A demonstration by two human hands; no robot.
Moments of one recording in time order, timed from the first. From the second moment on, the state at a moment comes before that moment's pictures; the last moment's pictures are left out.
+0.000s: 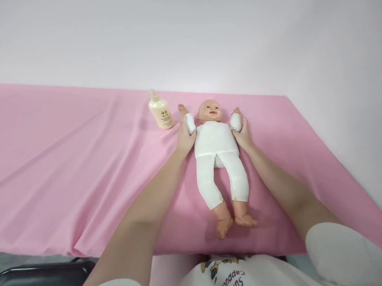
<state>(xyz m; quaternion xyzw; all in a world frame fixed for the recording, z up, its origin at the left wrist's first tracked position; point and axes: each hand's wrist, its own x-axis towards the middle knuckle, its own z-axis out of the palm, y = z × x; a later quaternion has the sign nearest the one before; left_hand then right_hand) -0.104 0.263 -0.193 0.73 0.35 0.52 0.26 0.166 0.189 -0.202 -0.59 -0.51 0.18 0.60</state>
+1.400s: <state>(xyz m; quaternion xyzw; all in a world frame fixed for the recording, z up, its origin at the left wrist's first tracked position) -0.100 0.270 -0.203 0.77 0.44 0.42 0.21 0.169 0.184 -0.198 -0.68 -0.60 0.05 0.42</state>
